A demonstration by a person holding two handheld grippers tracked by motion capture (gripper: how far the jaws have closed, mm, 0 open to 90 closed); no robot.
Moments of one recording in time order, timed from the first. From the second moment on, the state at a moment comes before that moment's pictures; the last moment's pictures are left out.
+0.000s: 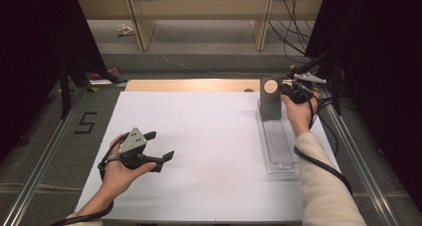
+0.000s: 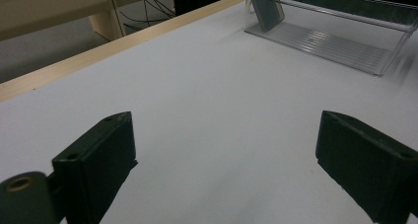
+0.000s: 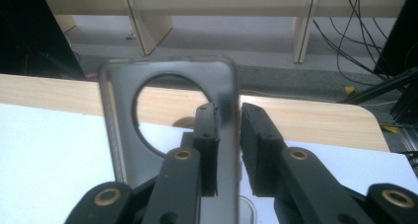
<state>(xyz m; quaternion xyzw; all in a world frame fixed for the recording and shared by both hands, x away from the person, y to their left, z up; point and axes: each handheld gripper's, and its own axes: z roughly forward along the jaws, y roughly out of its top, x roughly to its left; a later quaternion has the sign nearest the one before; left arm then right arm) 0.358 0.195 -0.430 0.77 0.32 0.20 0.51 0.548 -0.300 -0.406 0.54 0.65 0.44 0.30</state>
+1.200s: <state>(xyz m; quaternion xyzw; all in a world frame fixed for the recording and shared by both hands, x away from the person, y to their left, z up) 0.358 0.195 -0.430 0.78 0.32 0.20 0.50 0.517 -0.292 -0.398 0.52 0.66 0.43 0.32</state>
